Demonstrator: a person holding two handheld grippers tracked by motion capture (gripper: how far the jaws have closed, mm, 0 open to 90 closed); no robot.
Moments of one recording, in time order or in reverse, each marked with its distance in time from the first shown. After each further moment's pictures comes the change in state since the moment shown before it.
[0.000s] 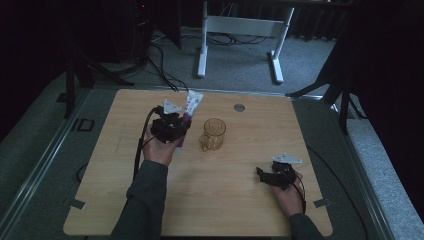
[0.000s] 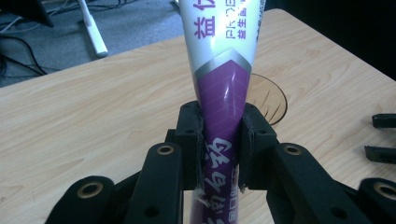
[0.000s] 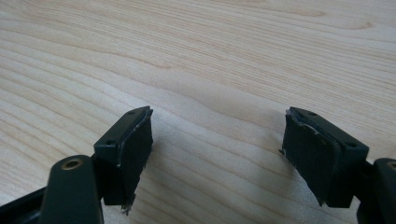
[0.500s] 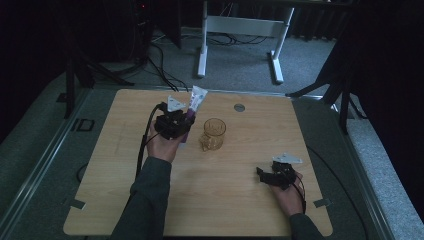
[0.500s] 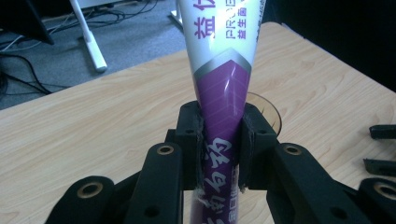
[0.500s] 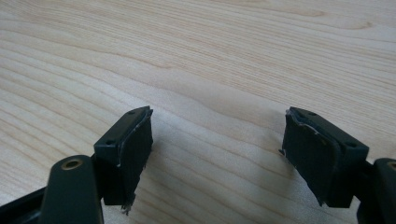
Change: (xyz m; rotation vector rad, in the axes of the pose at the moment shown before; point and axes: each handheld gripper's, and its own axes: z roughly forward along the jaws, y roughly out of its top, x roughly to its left) left arm -0.004 0.011 0.003 -0.044 -0.011 0.021; right arm 0.000 0.000 0.000 0.000 0.000 0.000
